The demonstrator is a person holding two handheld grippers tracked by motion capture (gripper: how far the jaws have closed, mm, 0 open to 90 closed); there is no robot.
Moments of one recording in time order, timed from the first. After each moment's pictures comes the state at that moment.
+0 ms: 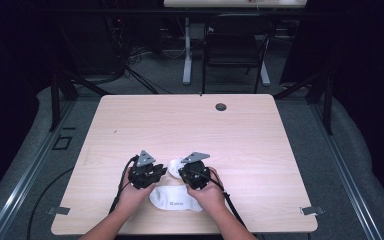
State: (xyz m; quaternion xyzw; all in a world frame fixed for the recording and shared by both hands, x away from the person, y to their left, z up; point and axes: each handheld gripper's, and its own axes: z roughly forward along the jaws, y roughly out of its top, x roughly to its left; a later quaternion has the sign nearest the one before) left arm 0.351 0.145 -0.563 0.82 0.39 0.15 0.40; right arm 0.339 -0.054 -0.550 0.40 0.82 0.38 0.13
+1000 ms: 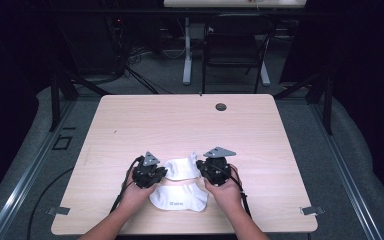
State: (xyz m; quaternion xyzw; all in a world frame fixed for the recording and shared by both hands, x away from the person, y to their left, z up) left arm 0.359 0.143 -0.580 0.83 0.39 0.15 0.36; right arm 0.337 -0.110 -0.532 0.45 0.78 0.41 0.16
